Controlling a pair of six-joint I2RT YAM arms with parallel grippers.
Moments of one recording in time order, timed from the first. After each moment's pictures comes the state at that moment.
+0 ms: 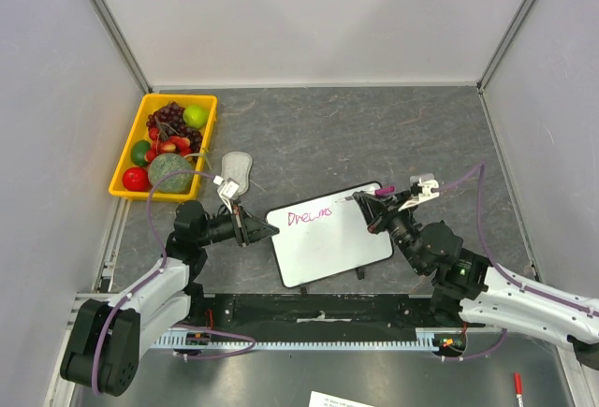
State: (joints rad) left arm -0.25 0.90 0.12 0.59 0.94 -0.64; right arm 1.11 0.58 0.44 0.20 0.62 0.43
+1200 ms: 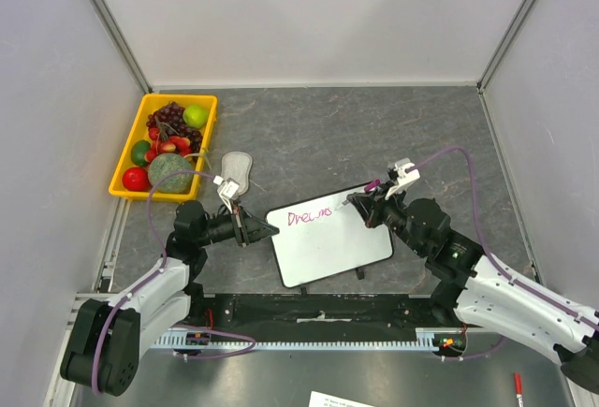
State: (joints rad) left arm -0.25 0.90 0.12 0.59 0.94 -0.64; right arm 0.87 0.70 0.51 0.04 0.24 0.38
